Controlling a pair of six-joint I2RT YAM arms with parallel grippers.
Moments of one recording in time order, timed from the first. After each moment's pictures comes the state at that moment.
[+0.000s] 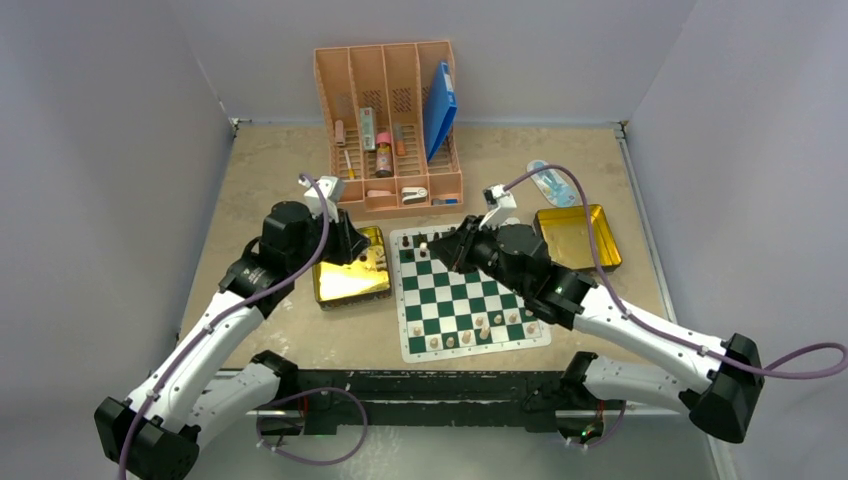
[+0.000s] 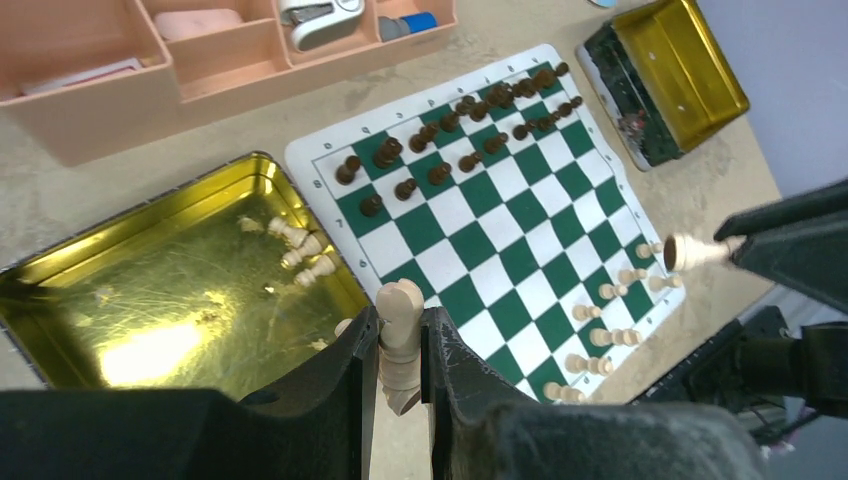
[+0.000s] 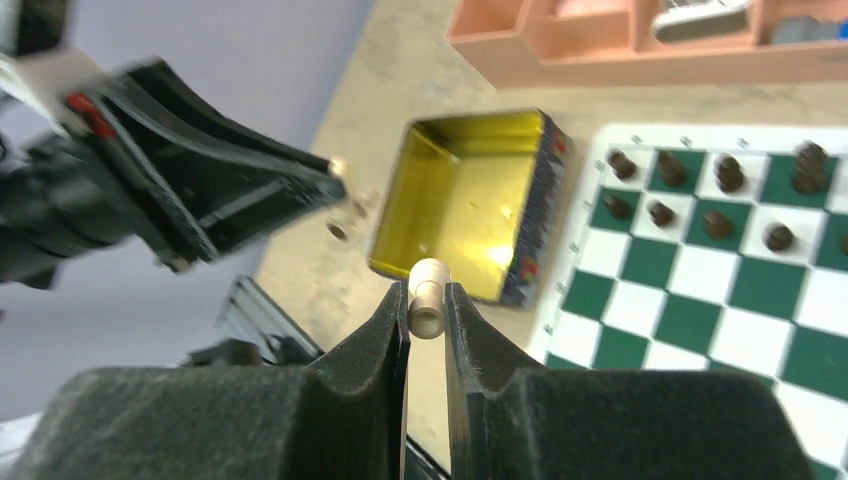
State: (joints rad) left arm -0.45 0.89 0.82 -0.39 0.20 -0.37; right arm 0.91 1.03 0.79 0.03 0.12 0.77
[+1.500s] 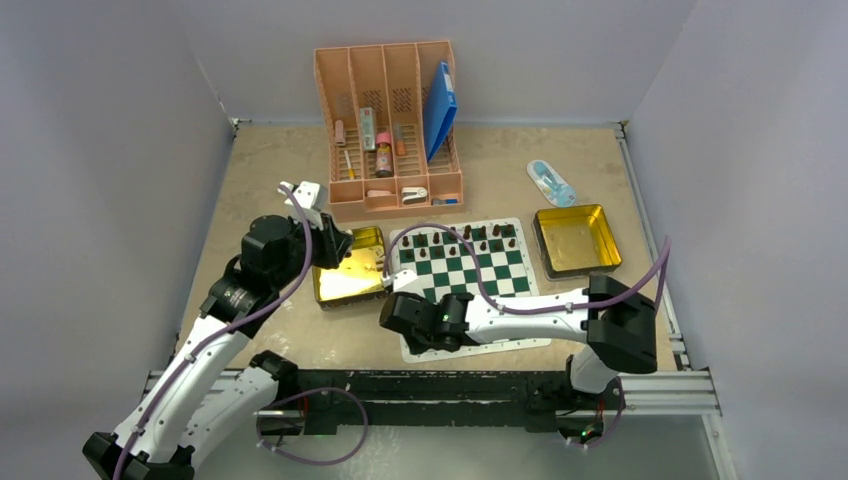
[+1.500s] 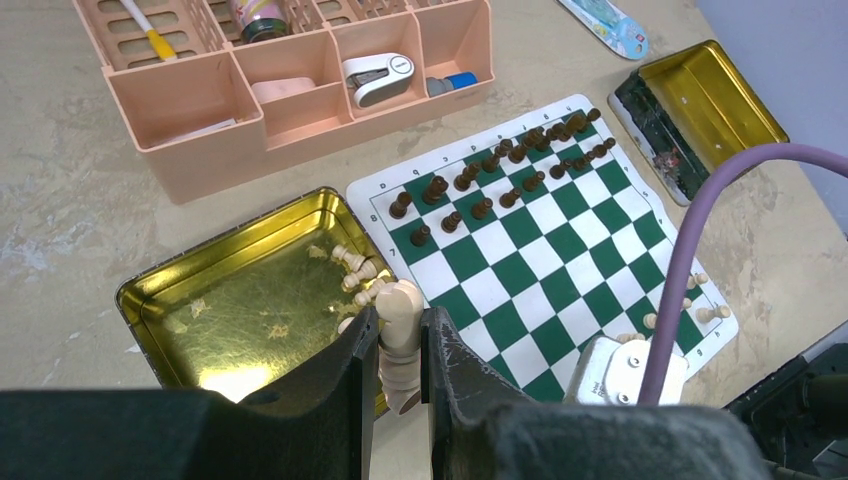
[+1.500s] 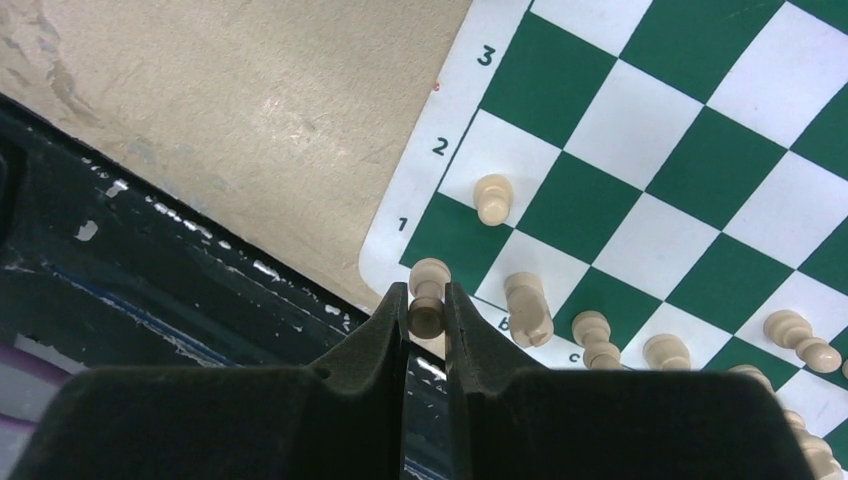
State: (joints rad) left arm -0.45 0.74 0.80 -0.41 0.07 -0.28; right arm 1.34 1.62 1.06 -0.55 0.29 0.74
